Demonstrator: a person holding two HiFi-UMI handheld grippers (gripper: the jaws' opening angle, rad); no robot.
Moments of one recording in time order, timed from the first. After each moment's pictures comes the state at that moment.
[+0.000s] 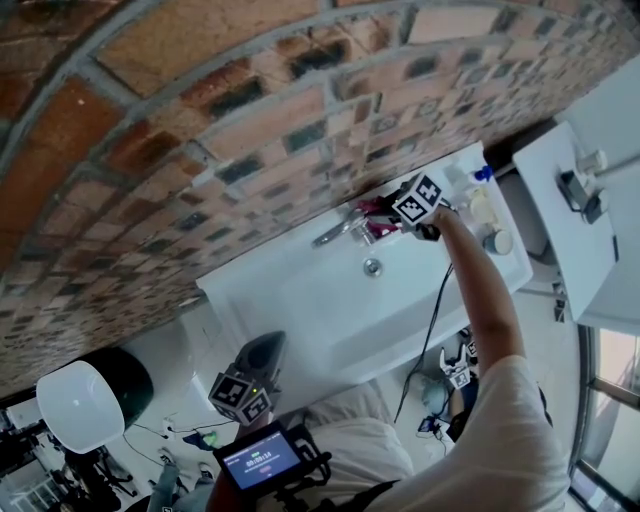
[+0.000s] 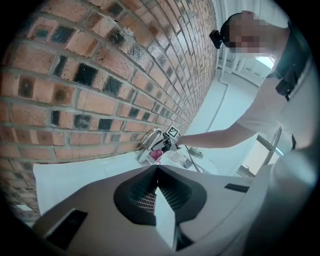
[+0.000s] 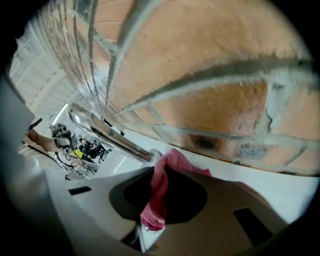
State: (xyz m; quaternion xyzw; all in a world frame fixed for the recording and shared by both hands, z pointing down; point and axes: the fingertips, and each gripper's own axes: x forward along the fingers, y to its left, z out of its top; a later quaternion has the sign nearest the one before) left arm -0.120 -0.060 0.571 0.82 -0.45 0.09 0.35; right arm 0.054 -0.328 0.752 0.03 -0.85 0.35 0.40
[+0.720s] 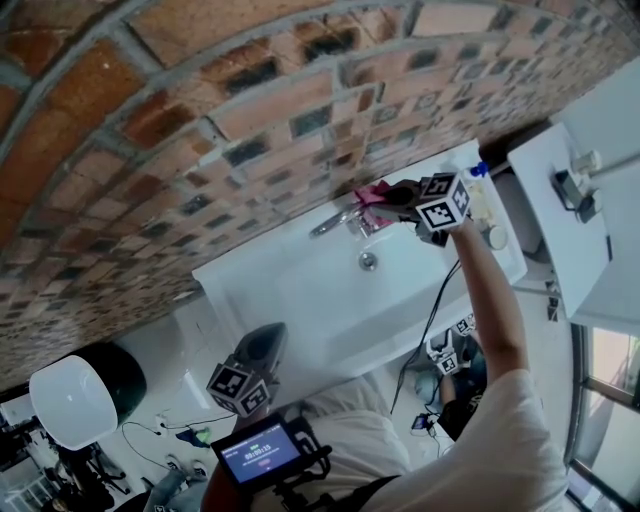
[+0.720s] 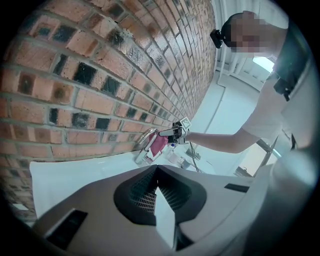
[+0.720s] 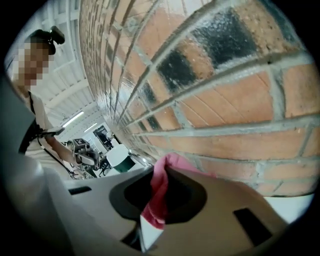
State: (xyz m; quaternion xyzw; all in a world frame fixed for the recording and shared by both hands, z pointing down) left arm -0.116 -0.052 0.575 0.82 -0.44 0.07 0.35; right arm 0.042 -0.312 0.614 0.03 -0.92 0.28 0.26
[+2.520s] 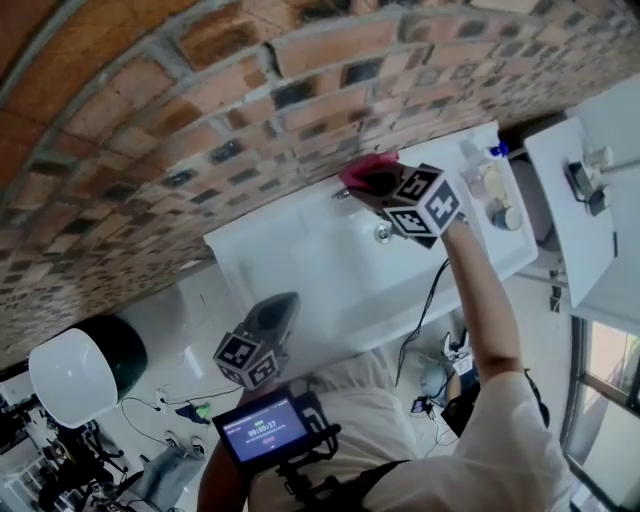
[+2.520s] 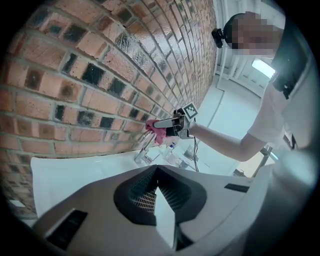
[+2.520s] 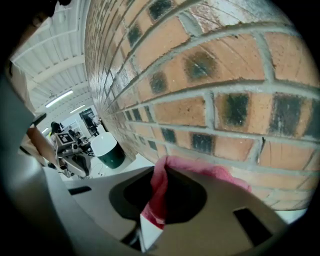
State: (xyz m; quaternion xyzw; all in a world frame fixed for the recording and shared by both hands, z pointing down) left arm -0.133 -0.042 0.579 0.82 -0.43 0.05 0.36; right arm -0.060 -0.256 0.562 0.11 -0.92 0.20 0.32
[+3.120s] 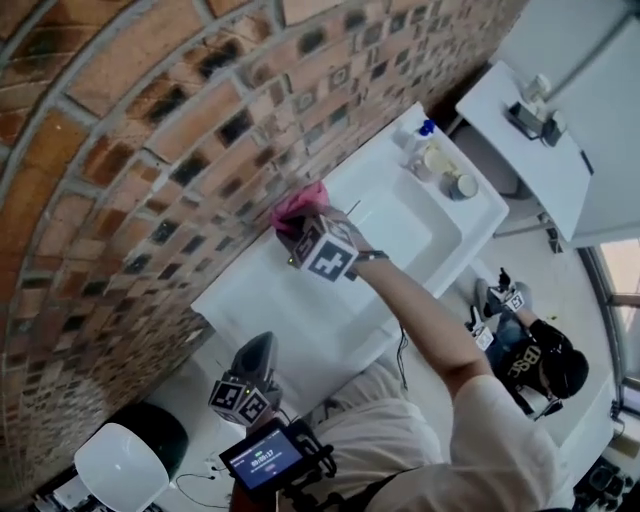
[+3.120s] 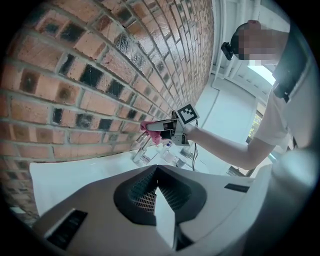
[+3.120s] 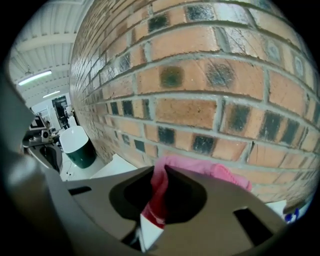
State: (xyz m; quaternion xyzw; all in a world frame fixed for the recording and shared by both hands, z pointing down) left arm -0.144 -0.037 0.575 0.84 -0.41 0.06 0.36; right arm -0.089 -0.246 0.567 0.25 -0.90 0.13 0.34
